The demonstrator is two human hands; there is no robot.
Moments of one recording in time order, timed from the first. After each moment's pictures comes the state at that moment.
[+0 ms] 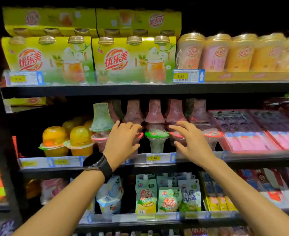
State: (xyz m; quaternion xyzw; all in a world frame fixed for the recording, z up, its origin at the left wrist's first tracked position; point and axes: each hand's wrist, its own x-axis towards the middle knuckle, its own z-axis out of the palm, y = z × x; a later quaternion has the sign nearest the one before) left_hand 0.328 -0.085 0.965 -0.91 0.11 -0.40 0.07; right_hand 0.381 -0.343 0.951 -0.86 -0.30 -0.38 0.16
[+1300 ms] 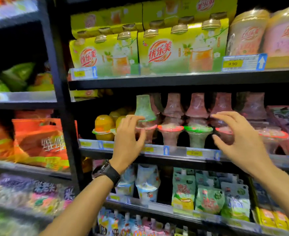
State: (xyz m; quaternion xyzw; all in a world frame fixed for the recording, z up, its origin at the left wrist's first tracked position) left_hand 0.268 -0.027 0.941 -0.82 0.05 -0.55 -0.14; right_hand 0.339 -0.328 0.961 -0.80 -0.35 -0.40 0.27
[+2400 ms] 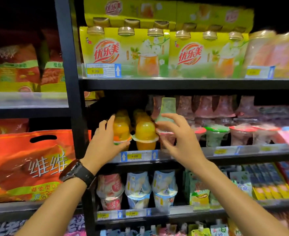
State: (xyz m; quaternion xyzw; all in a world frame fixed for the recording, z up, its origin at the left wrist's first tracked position) left_hand 0.261 0.177 0.949 -0.93 0.02 -0.33 -0.18; right_hand 0.281 -0.080 0.959 -0.77 -0.38 -0.43 0.28
